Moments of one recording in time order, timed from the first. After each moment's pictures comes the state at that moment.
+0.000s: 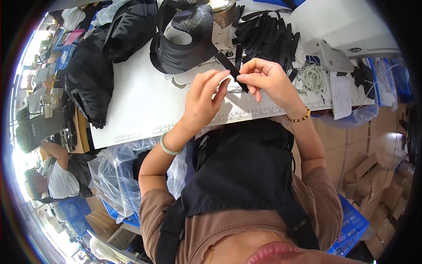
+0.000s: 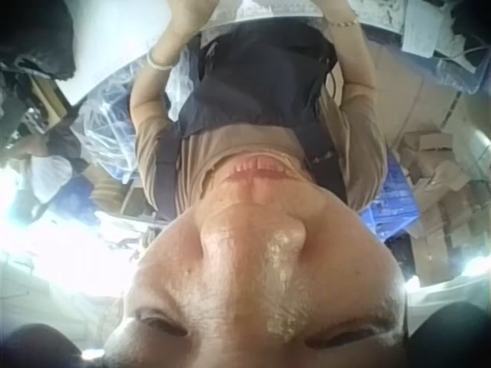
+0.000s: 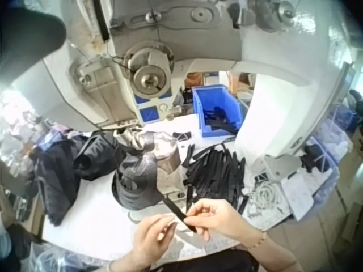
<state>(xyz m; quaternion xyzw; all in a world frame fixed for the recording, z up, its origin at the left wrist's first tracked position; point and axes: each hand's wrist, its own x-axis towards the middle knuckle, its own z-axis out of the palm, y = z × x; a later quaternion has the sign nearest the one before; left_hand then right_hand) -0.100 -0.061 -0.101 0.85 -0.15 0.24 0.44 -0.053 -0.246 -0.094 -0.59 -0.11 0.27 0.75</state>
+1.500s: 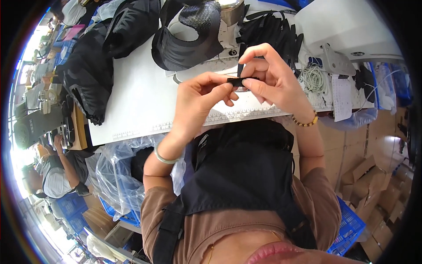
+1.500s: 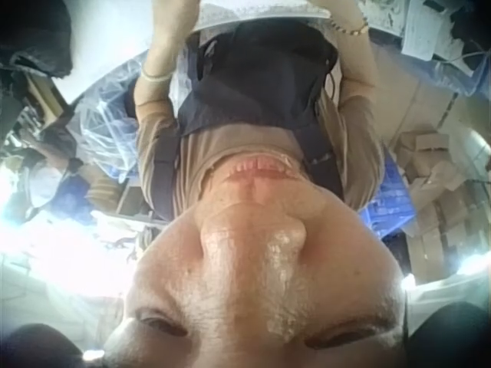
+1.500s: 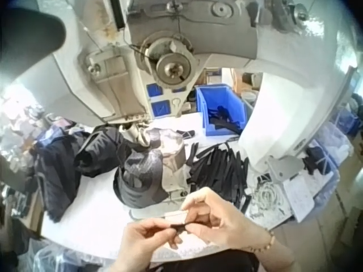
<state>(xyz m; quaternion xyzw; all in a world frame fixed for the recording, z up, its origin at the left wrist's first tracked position) -0.113 -0.050 -0.054 0.61 0.01 -0.10 0.78 -0.063 -0.240 -0.051 -0.61 -0.28 0.21 0.71</state>
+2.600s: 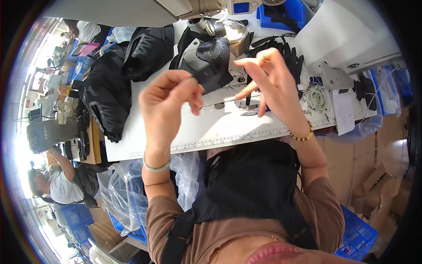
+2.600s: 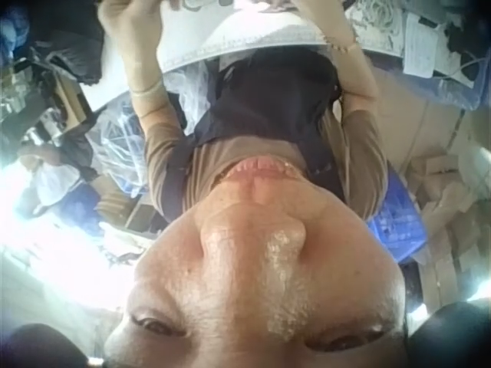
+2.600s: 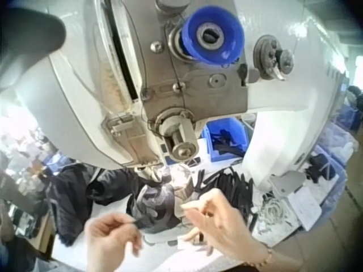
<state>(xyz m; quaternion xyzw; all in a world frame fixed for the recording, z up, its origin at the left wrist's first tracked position) -0.098 -0.008 0.010 0.62 -0.05 0.07 0.78 -0.057 -0.212 -0.018 -0.62 -0.17 0.06 0.76</state>
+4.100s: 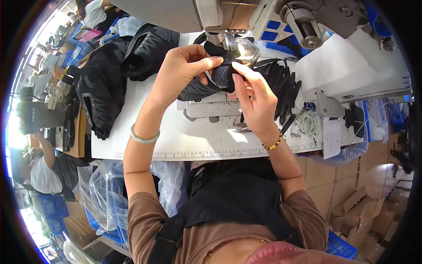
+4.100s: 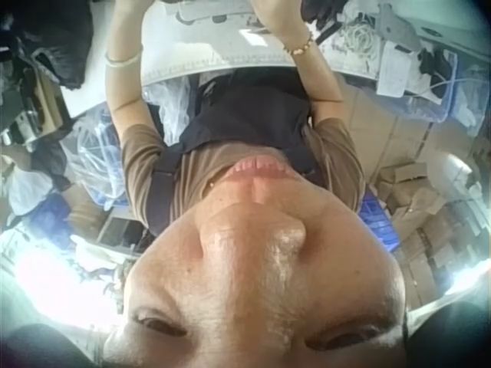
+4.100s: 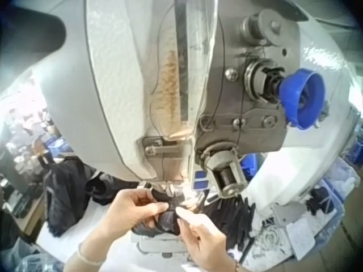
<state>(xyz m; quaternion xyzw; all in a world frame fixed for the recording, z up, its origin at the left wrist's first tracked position) -0.014 0.005 0.006 0.75 -0.10 0.00 0.66 -0.028 -0.169 -0.058 -0.69 -0.30 -0.27 0.61</state>
